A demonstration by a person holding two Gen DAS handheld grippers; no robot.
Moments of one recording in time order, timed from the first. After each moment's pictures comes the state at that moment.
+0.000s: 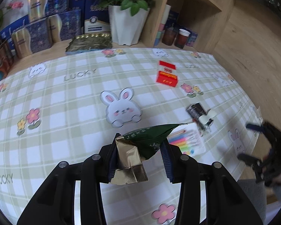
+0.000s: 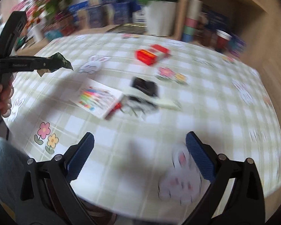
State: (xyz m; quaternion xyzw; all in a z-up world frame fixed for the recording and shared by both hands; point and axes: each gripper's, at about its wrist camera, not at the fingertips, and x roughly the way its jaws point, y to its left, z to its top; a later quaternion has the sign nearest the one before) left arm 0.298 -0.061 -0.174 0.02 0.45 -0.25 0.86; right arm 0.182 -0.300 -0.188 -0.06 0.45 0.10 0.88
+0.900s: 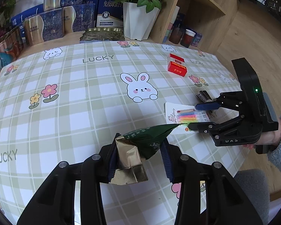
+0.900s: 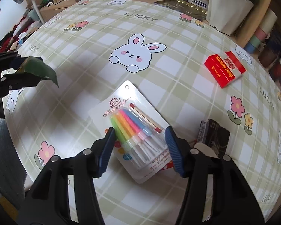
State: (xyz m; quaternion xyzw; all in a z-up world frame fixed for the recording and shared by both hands) left arm 0.265 -0.011 -0.189 0.00 0.45 -0.24 0.86; right arm 0.277 -0.200 -0.227 -0.14 0.54 0.20 0.81
